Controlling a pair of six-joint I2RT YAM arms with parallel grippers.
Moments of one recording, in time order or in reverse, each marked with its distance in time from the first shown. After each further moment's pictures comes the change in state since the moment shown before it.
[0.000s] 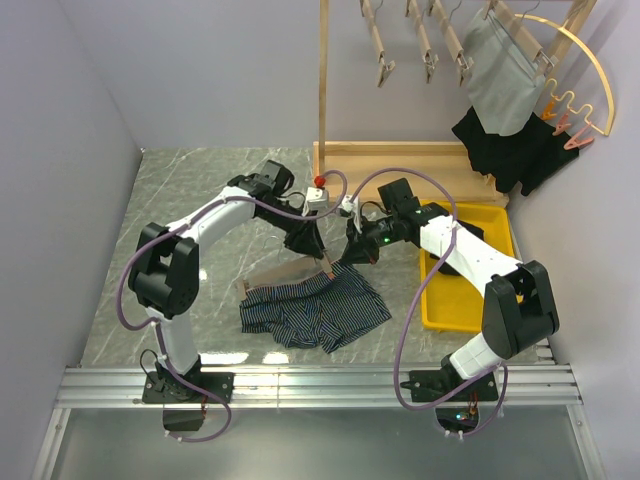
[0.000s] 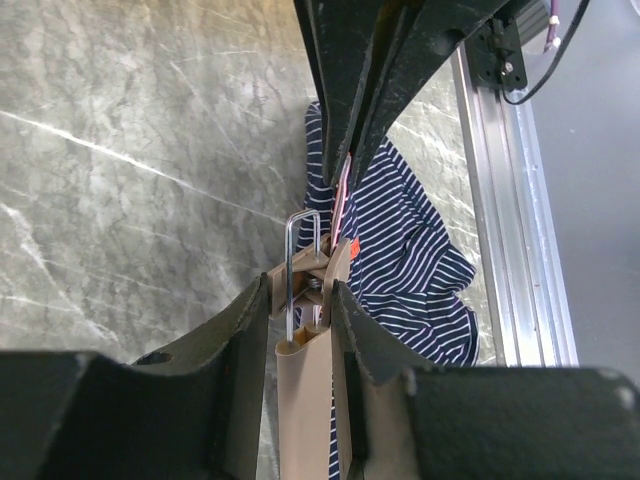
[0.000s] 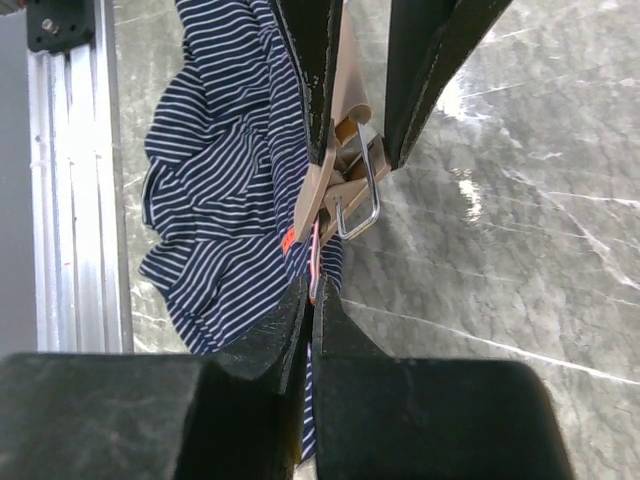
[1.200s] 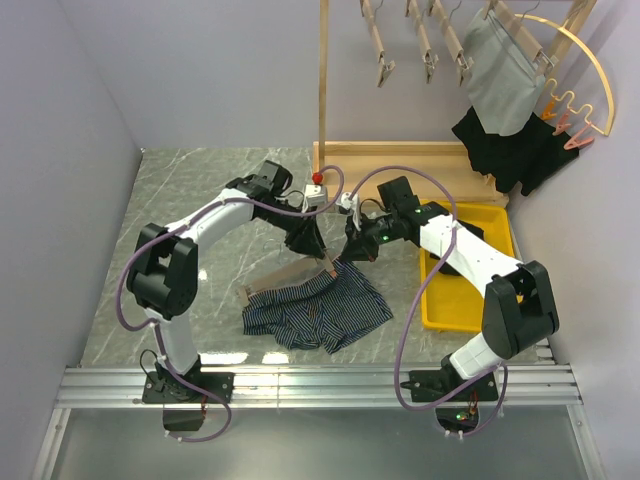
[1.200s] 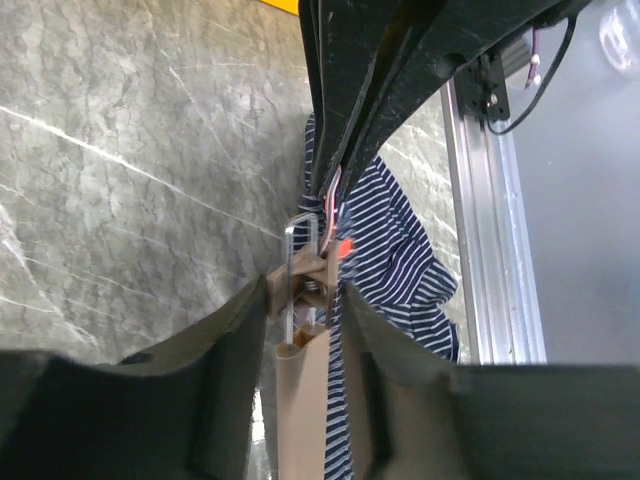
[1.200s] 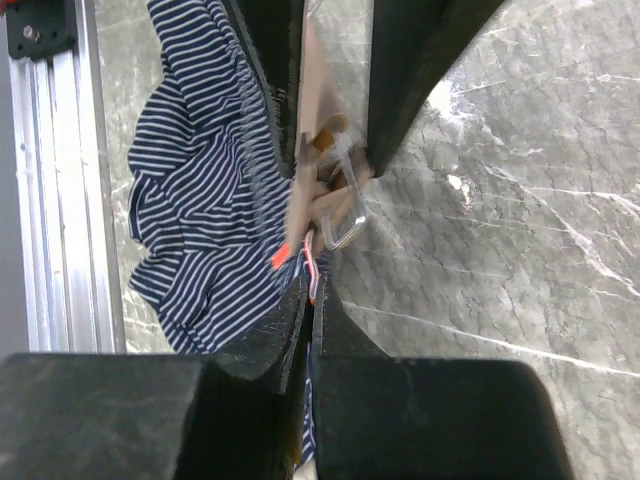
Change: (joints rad) left arm 0.008 -0.016 -0.051 0.111 0.026 -0.144; right arm 0.003 0.000 0.005 0.032 0.037 0.045
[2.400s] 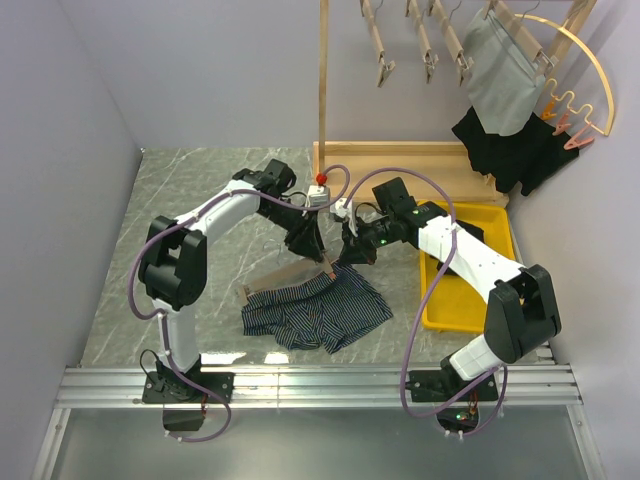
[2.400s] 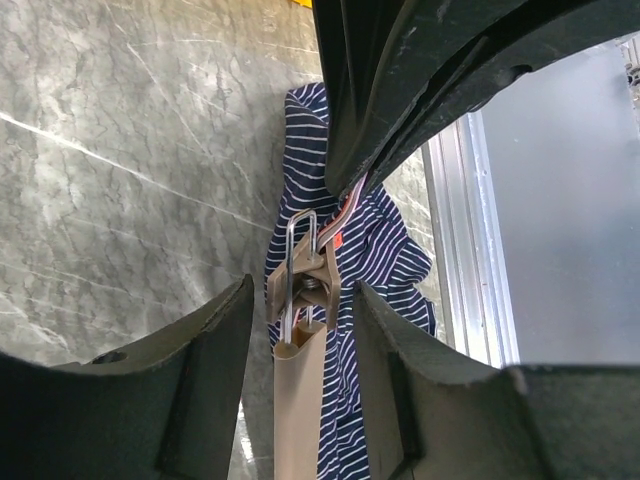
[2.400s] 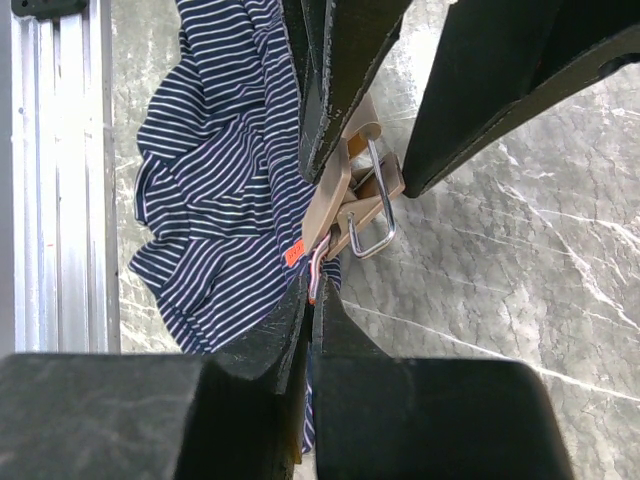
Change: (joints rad) left arm -0.001 0.098 0.150 -0.263 0.028 0.151; right arm 0.046 -0.021 0.028 -0.079 0.016 -0.113
